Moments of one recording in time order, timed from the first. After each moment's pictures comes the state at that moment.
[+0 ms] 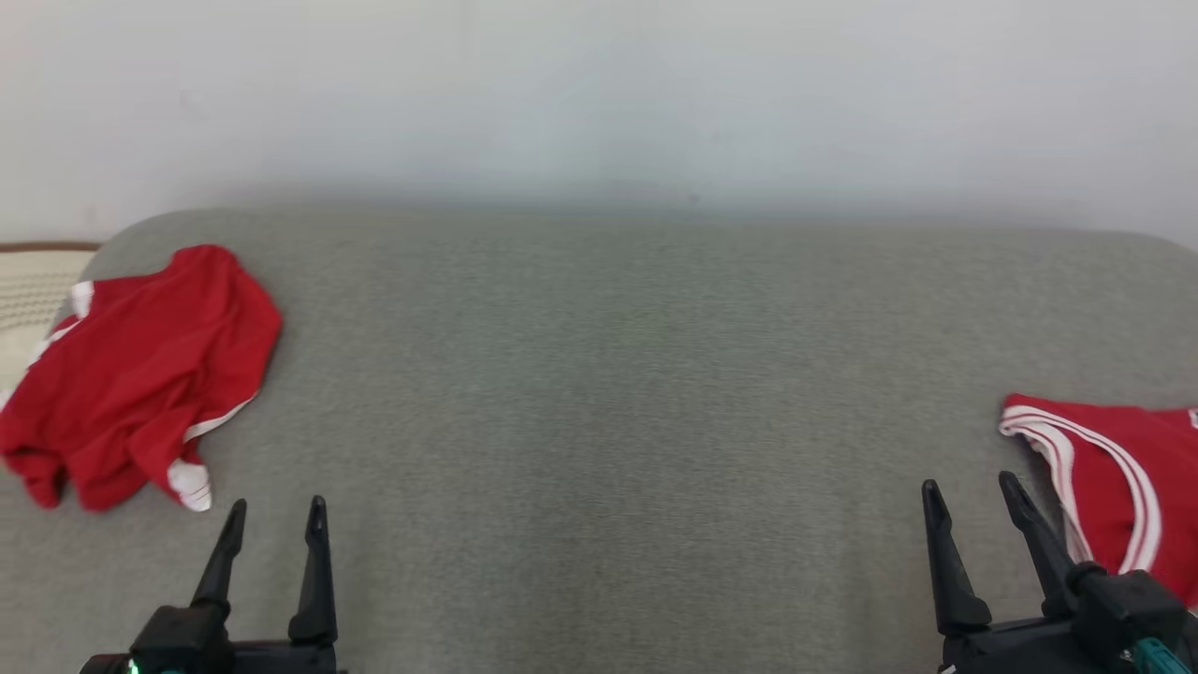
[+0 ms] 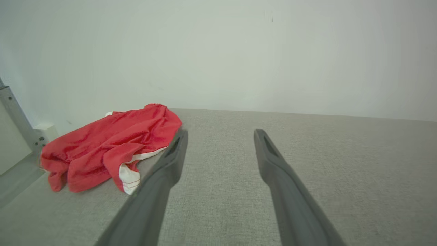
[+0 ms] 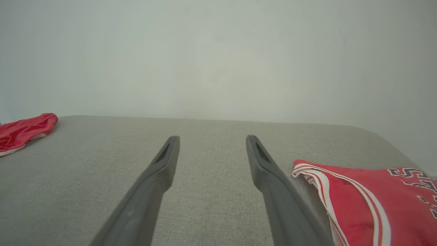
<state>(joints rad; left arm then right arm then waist) -0.13 0.19 -0.14 0.08 -0.22 0.16 -0.25 0.06 -0.15 0.13 -0.15 0.11 0.13 -0.10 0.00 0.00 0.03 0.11</state>
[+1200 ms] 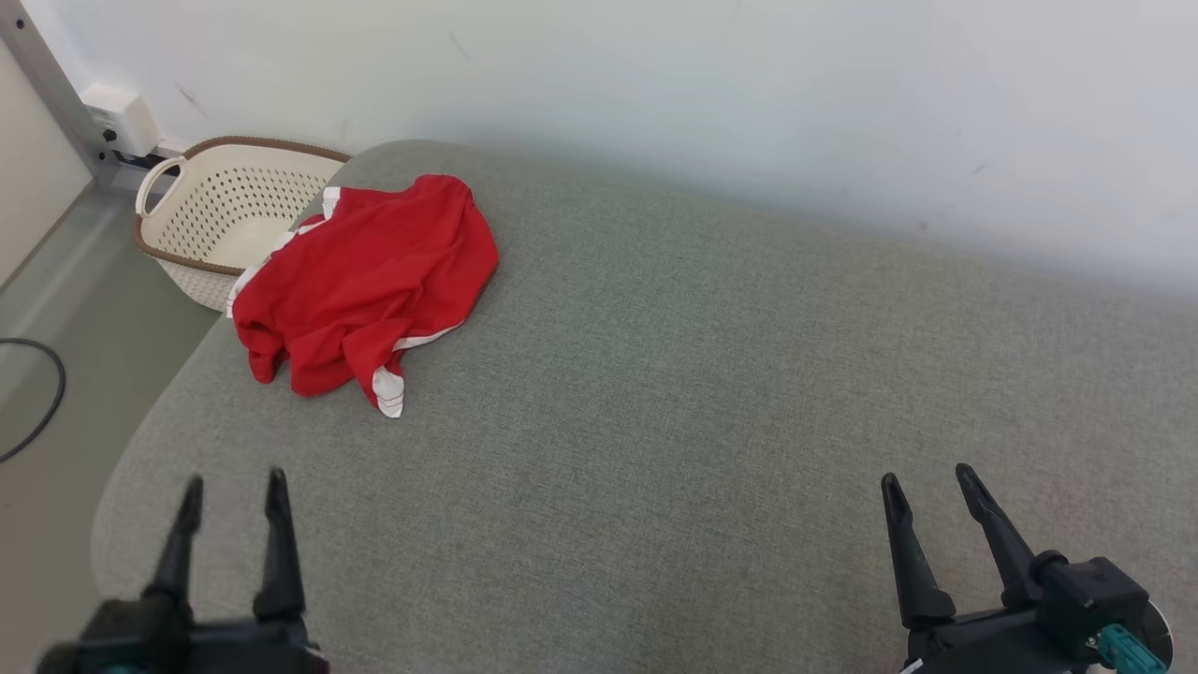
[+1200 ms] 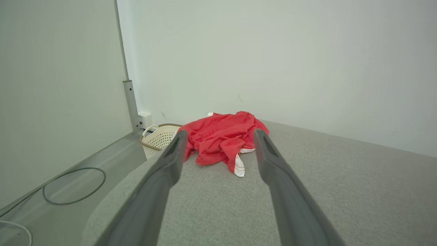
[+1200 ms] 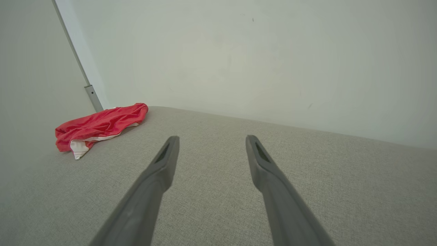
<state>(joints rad) -0.11 0.17 -0.09 0.02 -0.25 0.17 -0.26 0.03 -0.14 0.19 -0.12 0.15 0.13 -0.11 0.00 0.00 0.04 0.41</state>
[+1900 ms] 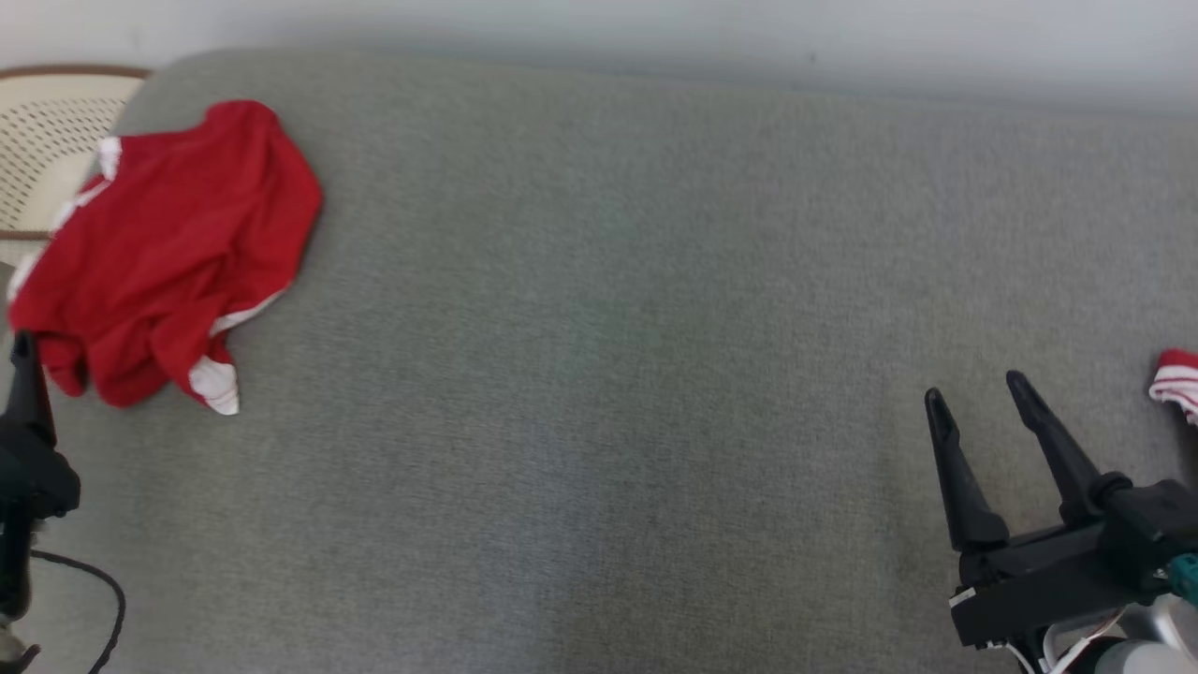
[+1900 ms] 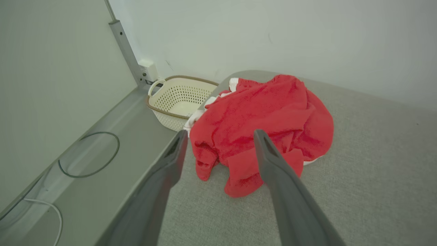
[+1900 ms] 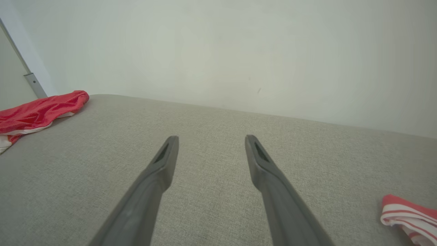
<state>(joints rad) -0.59 0.42 0.08 0.43 -0.41 0.05 0.11 -0.06 -0.26 0.19 -0.23 0.17 0.13 -0.05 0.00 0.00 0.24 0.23</state>
